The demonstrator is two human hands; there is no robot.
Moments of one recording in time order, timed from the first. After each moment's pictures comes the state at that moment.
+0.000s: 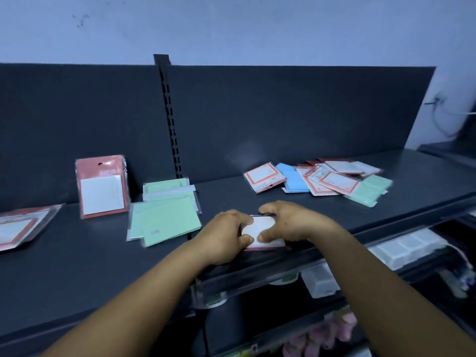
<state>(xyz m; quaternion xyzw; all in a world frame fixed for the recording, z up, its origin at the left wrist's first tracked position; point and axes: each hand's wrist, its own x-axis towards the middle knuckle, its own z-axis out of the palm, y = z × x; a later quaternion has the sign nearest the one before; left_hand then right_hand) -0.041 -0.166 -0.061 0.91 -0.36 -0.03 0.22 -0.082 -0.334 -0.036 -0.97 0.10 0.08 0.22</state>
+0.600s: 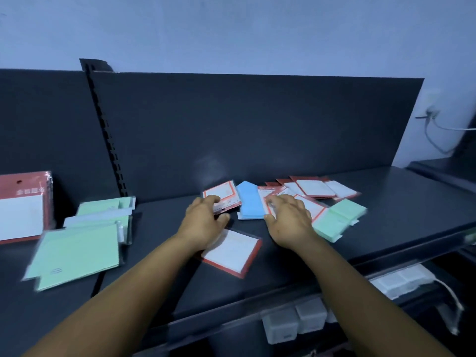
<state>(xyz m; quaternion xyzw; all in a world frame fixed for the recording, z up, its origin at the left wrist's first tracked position) 0.017 -0.293 -0.053 0.93 -0.17 0.02 0.31 -0.048 -0.464 -0.045 -0.97 0.15 -0.10 0.15</state>
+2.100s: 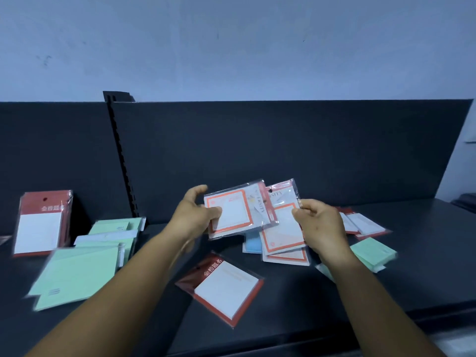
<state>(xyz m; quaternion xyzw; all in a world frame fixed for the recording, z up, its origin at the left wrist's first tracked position) 0.042 -0.302 -0.005 0.70 -0.04 -0.01 0.71 -0.014 -0.521 -0.023 -0.80 0.14 -0.25 0.53</state>
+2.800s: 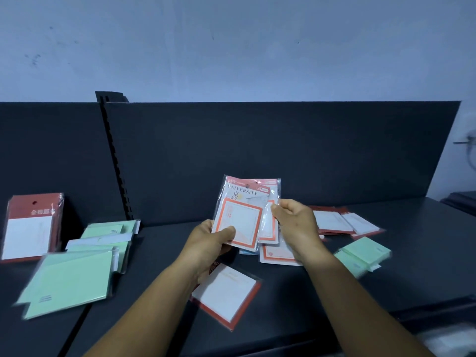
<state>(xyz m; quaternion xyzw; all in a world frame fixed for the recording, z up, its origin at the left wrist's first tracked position) 0.017 -0.321 -0.038 0.67 -0.03 -0.11 0.73 0.002 -0.492 -0.022 -0.75 0.11 -0.18 0.63</state>
